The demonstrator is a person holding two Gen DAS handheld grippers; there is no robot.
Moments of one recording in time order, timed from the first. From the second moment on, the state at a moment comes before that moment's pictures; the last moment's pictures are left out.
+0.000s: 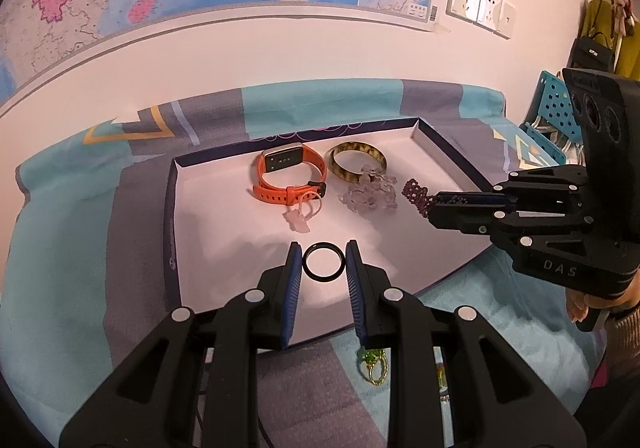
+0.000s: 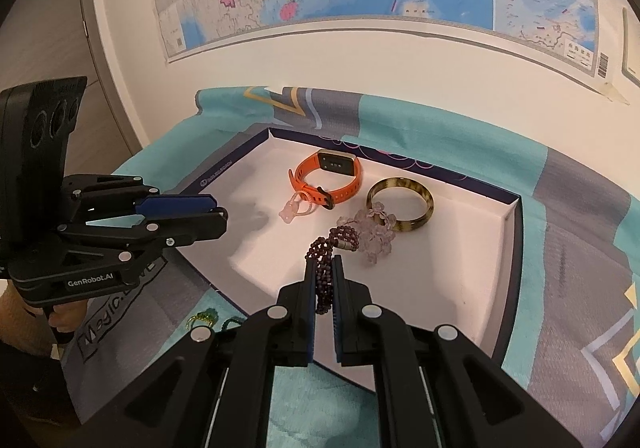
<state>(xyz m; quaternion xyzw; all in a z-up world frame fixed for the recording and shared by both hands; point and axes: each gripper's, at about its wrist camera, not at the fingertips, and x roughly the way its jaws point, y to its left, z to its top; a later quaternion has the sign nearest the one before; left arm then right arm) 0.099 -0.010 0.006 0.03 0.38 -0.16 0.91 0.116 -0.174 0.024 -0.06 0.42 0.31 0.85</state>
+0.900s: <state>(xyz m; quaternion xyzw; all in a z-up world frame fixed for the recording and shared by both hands) 0.135 -0.020 -0.010 0.03 0.40 -0.14 0.90 0.139 -0.158 0.005 -0.10 0.43 0.29 0.85</state>
